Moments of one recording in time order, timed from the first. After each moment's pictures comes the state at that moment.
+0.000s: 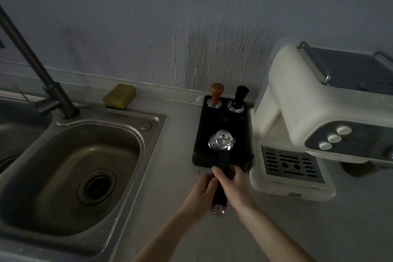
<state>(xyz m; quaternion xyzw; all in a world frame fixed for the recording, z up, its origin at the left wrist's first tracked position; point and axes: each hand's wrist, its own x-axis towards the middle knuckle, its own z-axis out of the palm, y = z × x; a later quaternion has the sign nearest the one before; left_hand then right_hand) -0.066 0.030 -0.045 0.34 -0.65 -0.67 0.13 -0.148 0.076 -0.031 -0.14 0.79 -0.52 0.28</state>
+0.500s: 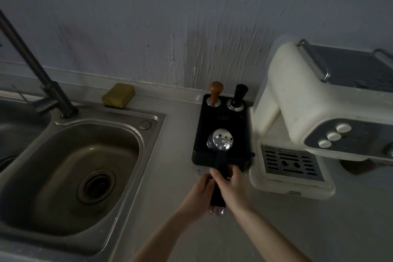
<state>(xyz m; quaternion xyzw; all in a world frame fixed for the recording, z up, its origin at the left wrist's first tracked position) -0.068 0.028 -0.055 0.33 -0.64 -0.68 0.11 -0.144 0.077 -0.037 -0.17 0.83 -0.48 0.24</state>
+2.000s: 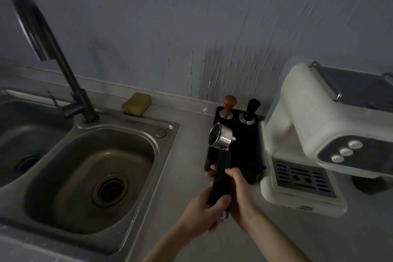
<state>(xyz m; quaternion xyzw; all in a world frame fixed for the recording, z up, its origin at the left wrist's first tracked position) -0.024 0.024 -0.018 0.31 -0.66 -0.68 0.06 -0.122 0.069 -0.007 -0.09 0.57 -0.64 0.52</state>
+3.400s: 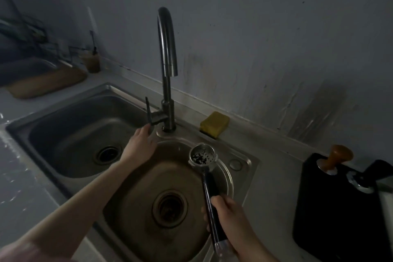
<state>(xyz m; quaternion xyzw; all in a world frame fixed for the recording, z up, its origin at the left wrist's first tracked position) 0.160 -0.258 -0.003 0.63 -0.70 -0.27 0.20 -0.013 -0.082 -0.011 -0.33 0.66 -0.41 0.54</state>
